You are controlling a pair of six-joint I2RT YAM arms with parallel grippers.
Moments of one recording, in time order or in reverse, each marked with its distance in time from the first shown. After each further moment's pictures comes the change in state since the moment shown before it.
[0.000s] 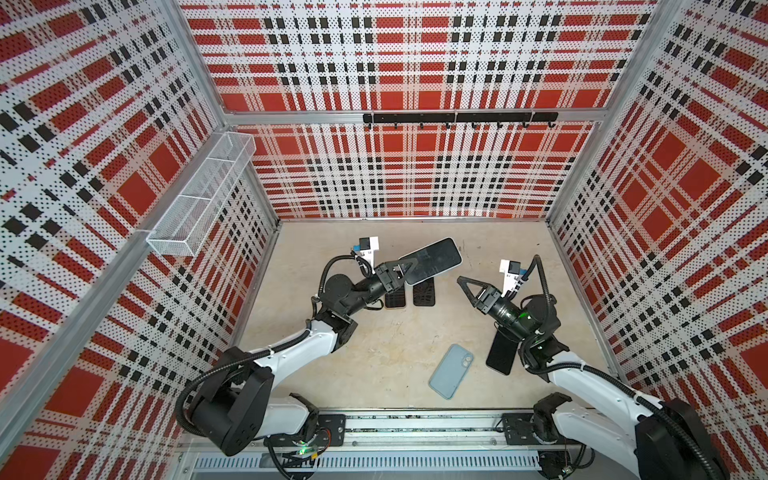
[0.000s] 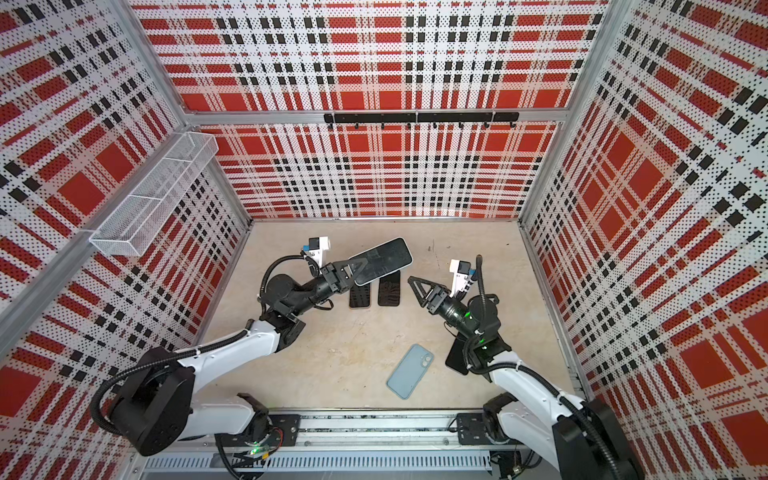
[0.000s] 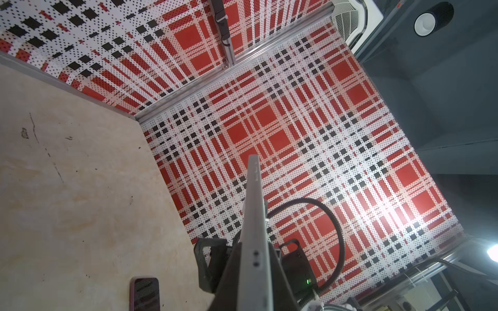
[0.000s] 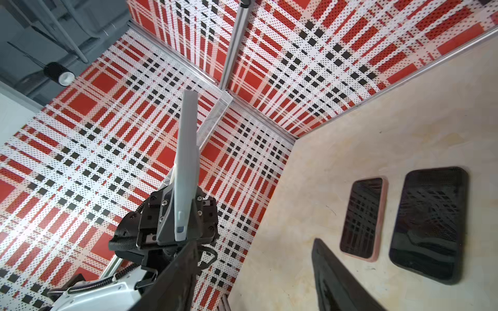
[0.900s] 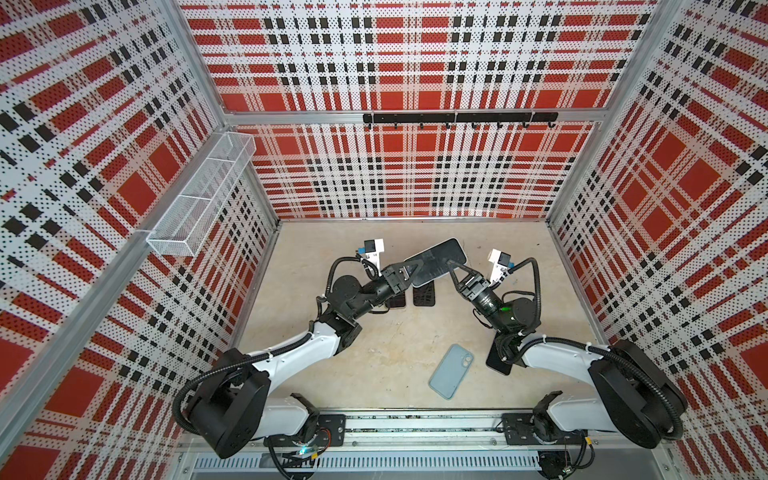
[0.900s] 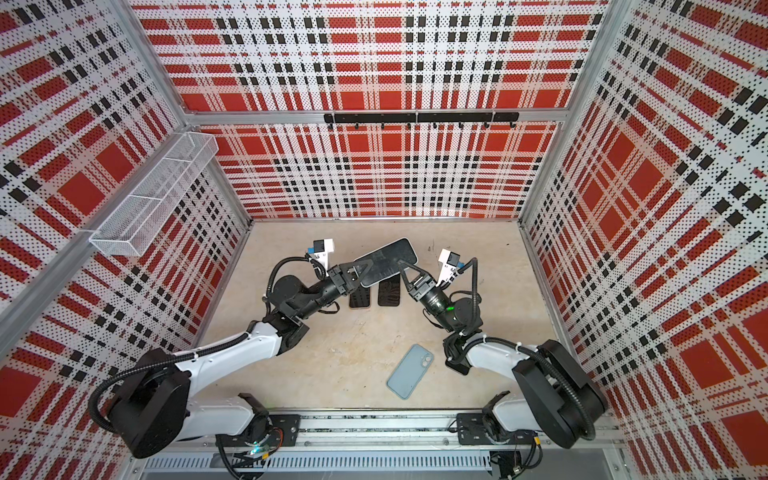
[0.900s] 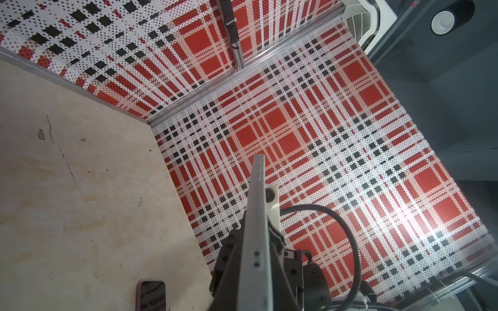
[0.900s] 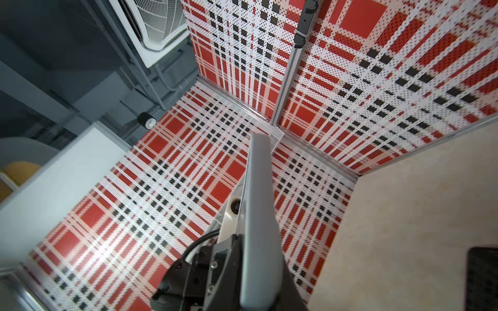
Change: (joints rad) left arm -0.061 -0.011 0.008 -0.055 -0.088 0.059; right arm 0.115 0.333 0.101 0.513 0.162 0.177
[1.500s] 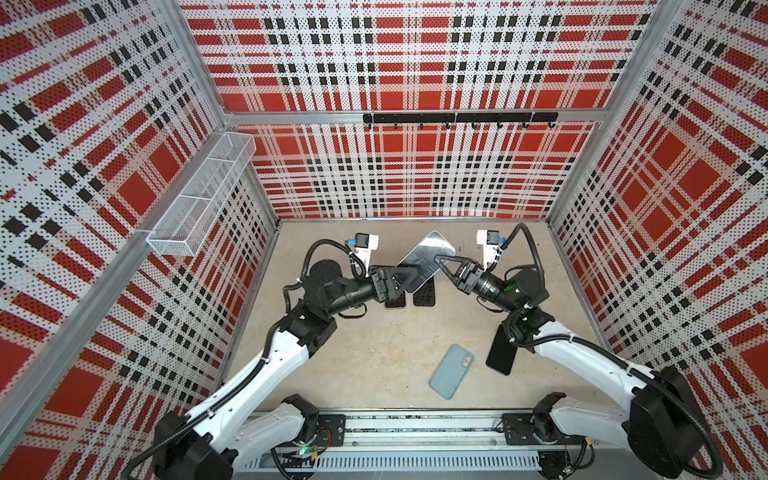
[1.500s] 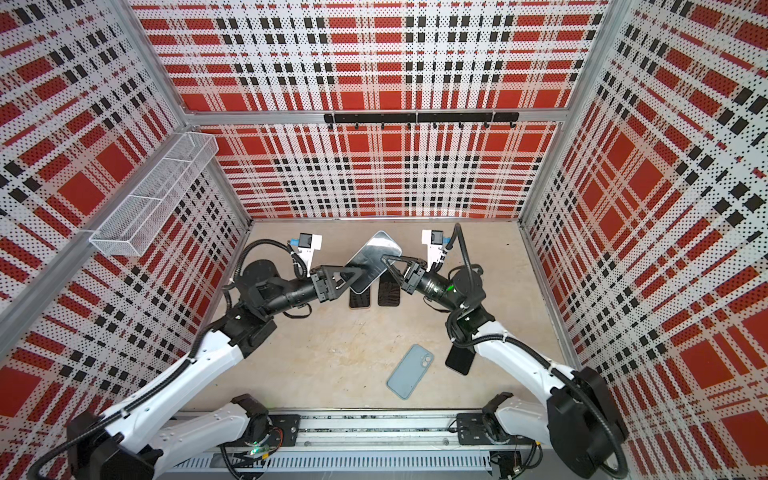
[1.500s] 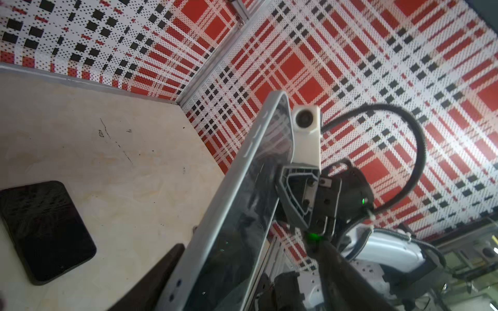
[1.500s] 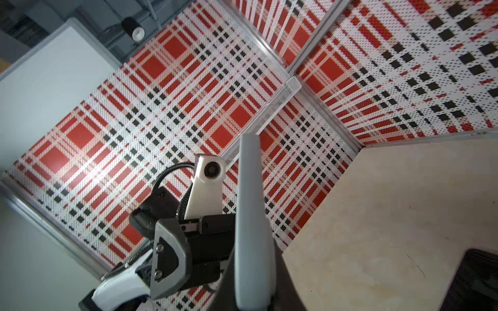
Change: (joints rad) left arm 0.088 -0.299 0.234 -0.835 0.234 0.460; right arm -0.034 -0.173 0.304 -0.645 -0.359 -0.298
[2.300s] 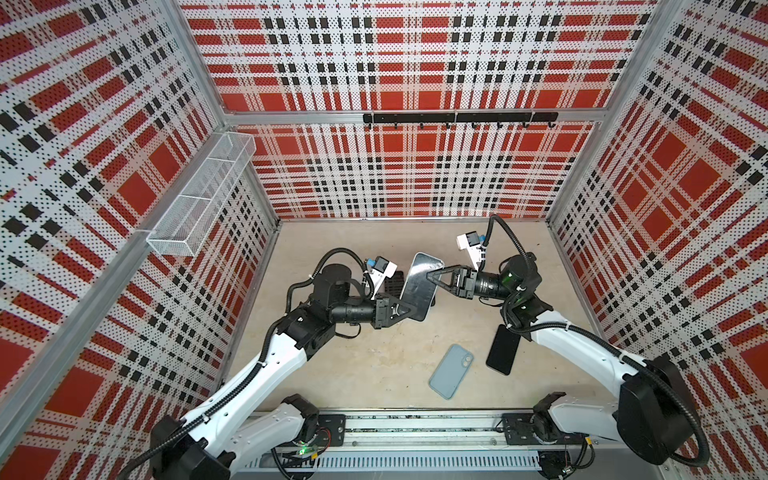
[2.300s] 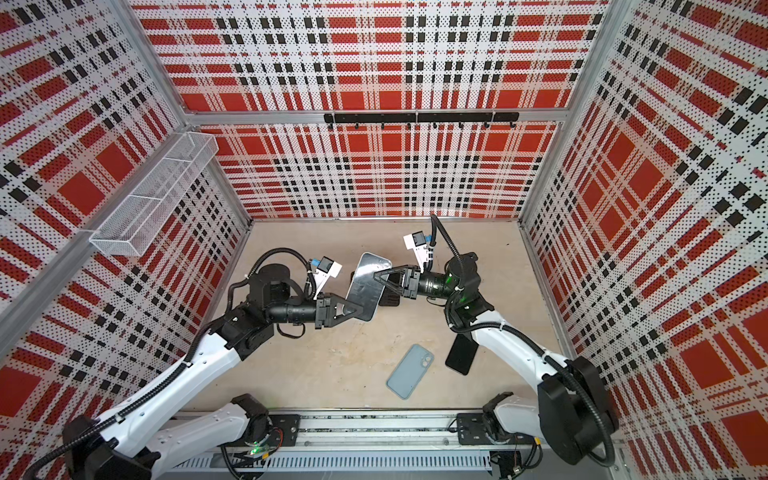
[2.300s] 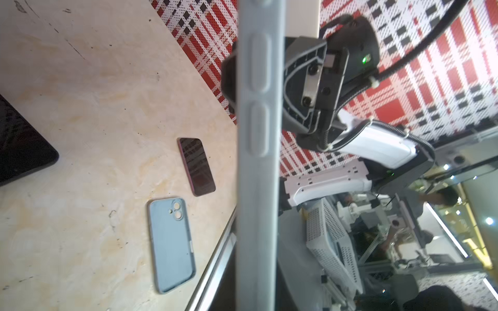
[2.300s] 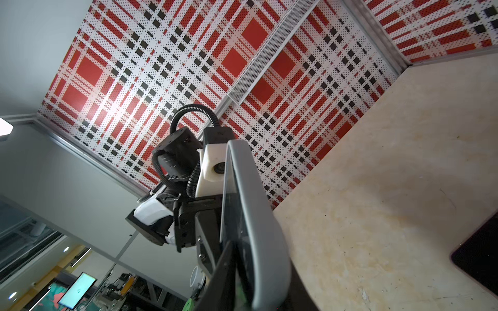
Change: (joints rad) left arm -0.030 -0.006 -0.060 -0.222 0.217 0.066; right arm -0.050 0.108 0.003 -0.011 -0.330 0.053
